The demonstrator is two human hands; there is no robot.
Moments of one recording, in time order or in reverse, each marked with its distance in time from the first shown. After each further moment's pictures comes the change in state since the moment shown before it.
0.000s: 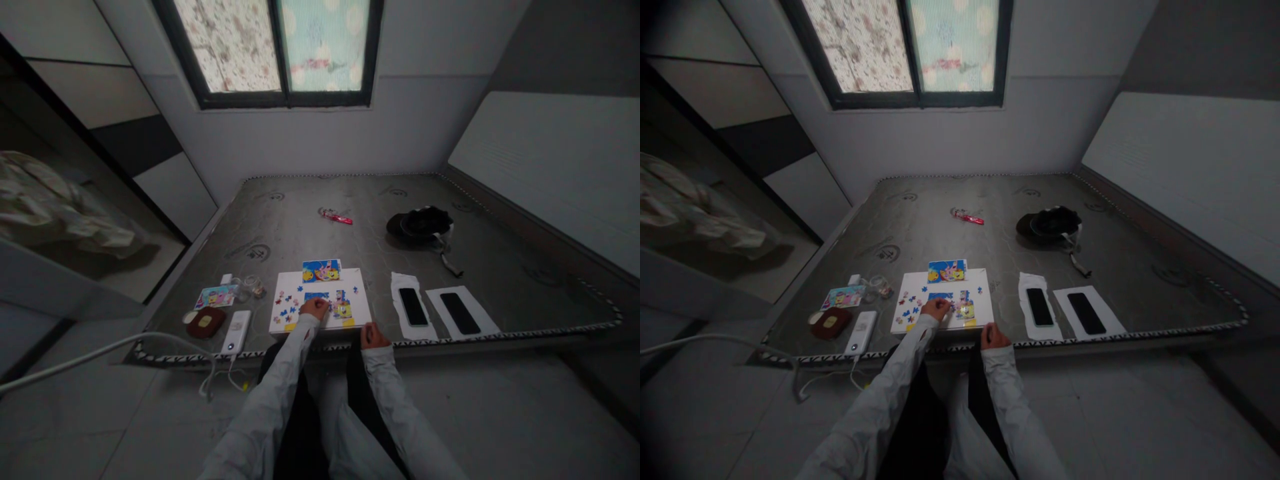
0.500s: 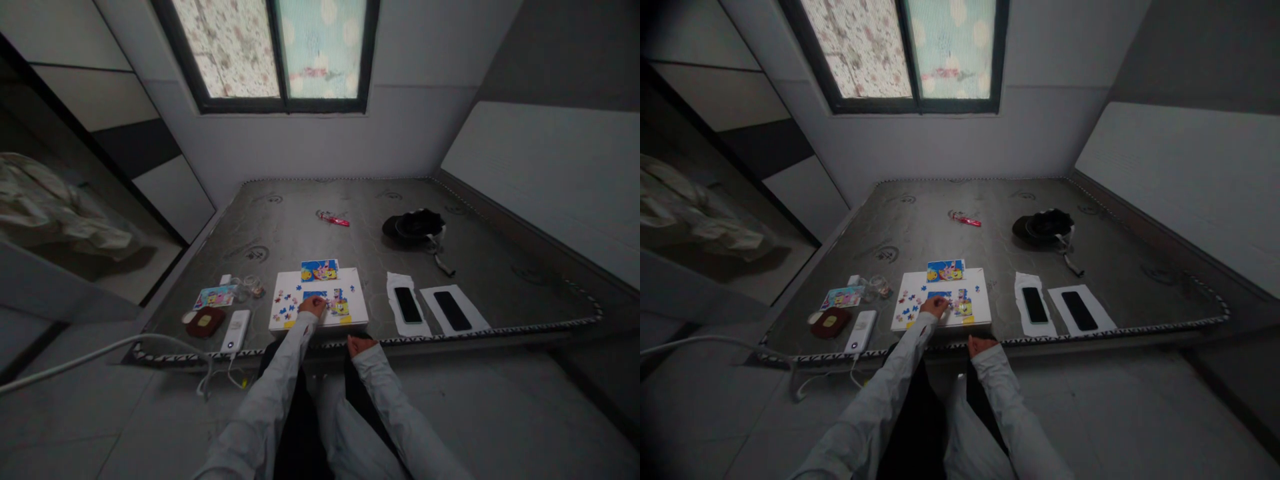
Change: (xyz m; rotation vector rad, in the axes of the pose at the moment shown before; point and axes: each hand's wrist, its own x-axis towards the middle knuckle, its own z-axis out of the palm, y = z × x) left_hand -0.007 0.007 -0.007 0.020 0.018 0.009; right_hand -0.030 -0.025 -0.013 -0.283 -0.314 -0.200
